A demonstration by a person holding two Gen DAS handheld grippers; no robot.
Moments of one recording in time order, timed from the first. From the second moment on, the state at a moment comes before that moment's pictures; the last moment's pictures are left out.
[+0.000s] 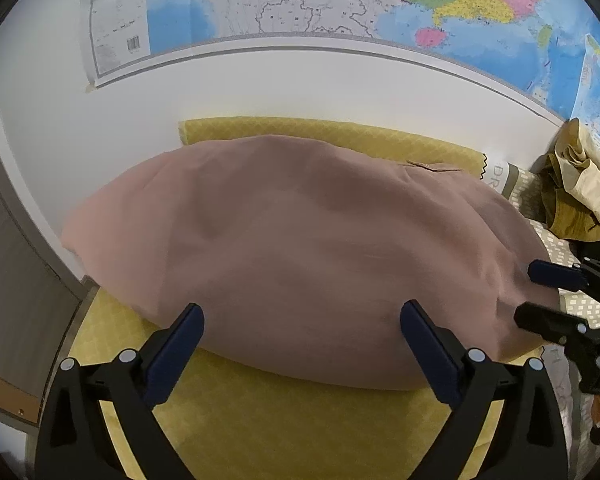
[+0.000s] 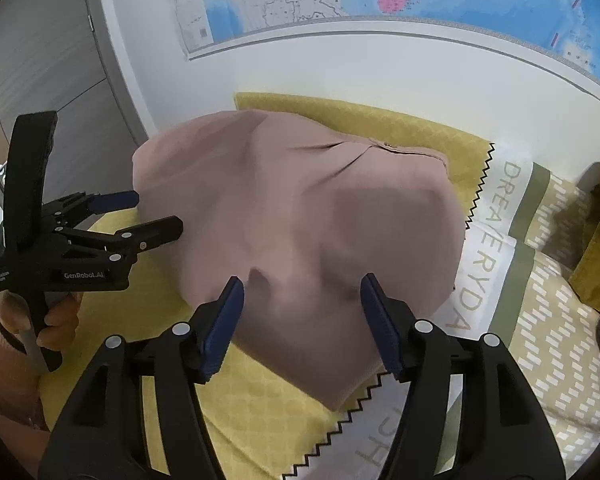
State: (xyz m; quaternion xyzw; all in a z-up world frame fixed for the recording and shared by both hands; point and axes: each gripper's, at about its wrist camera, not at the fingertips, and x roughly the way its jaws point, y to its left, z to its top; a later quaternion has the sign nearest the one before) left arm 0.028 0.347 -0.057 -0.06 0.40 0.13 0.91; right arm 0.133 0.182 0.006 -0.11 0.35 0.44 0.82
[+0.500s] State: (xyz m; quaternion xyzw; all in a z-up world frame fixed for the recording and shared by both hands) left arm 0.011 0.333 -0.056 -0.09 0.39 0.16 0.90; right arm 0.120 0.182 0.000 -0.12 0.35 0.43 0.82
